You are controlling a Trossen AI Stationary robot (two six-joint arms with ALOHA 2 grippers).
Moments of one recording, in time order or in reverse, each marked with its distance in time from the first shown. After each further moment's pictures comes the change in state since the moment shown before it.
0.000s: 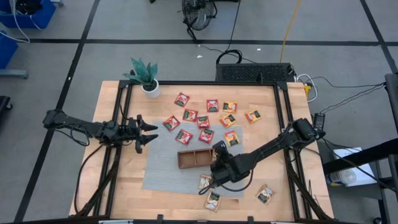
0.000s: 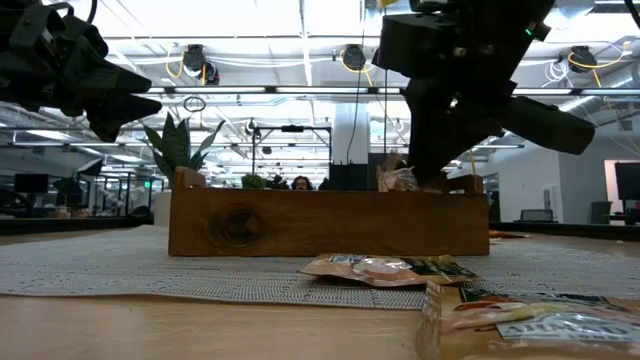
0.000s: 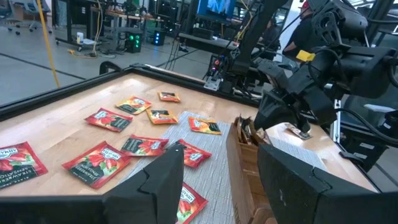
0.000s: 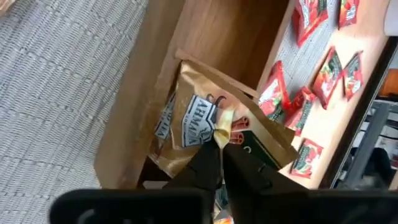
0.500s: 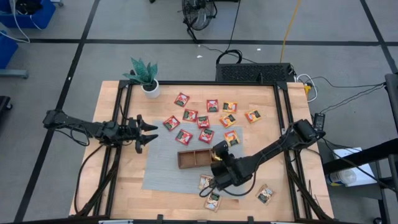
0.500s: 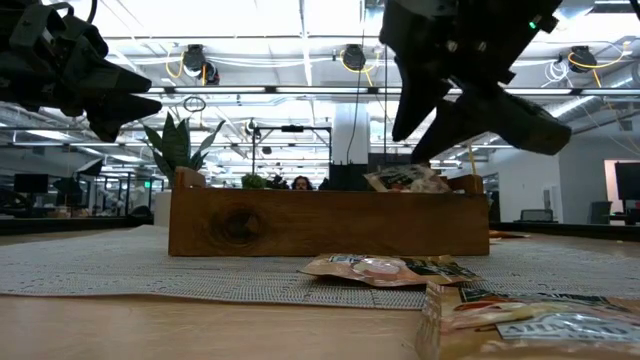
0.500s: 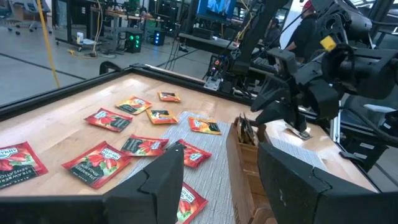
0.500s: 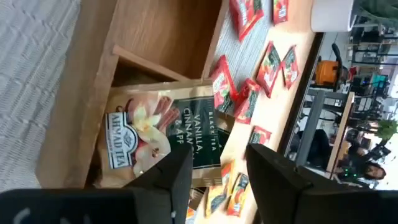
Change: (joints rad) left arm 0.000 0.000 0.000 0.000 0.000 0.000; right arm 0.038 -0.006 -0.002 -0.001 0.228 0.053
